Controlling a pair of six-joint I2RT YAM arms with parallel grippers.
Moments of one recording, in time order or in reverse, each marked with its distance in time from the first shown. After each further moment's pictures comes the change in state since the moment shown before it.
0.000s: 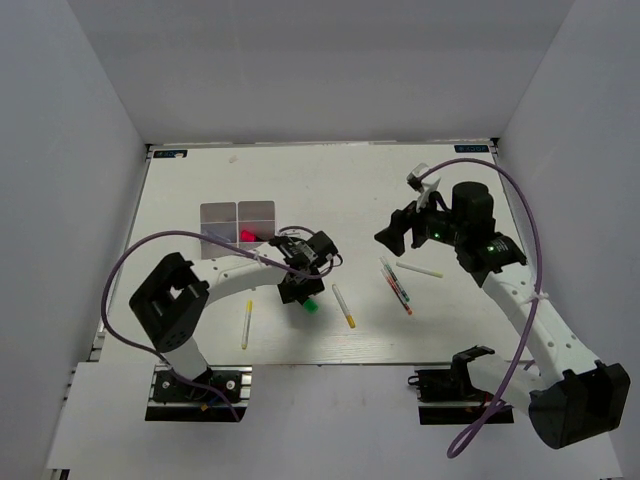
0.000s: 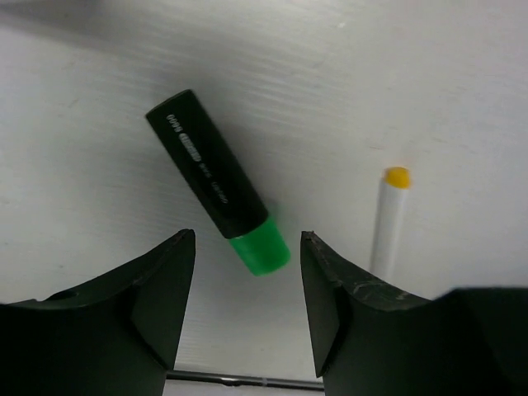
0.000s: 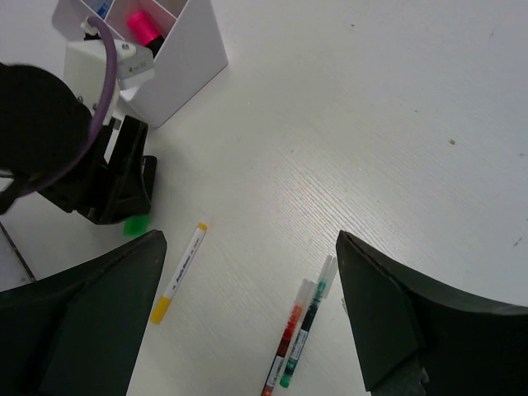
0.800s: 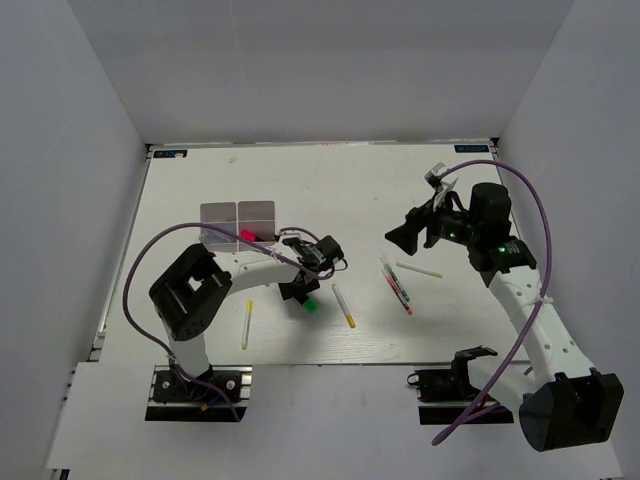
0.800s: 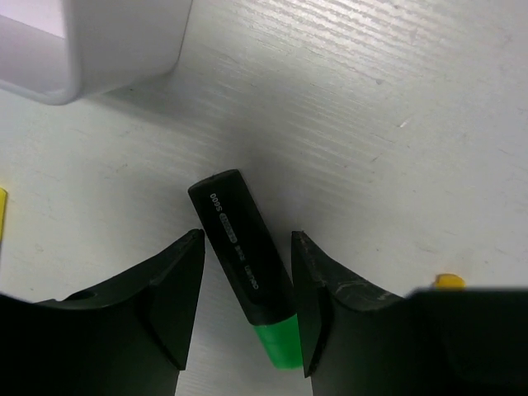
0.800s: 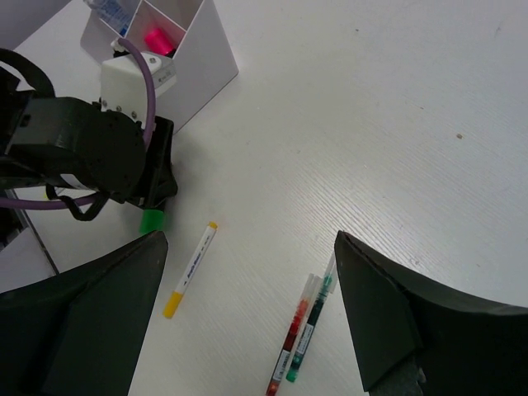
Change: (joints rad) left arm -0.020 0.137 0.035 -0.038 -0.207 -0.076; right arm -0.160 -0.037 -0.041 0.018 -0.180 0.029
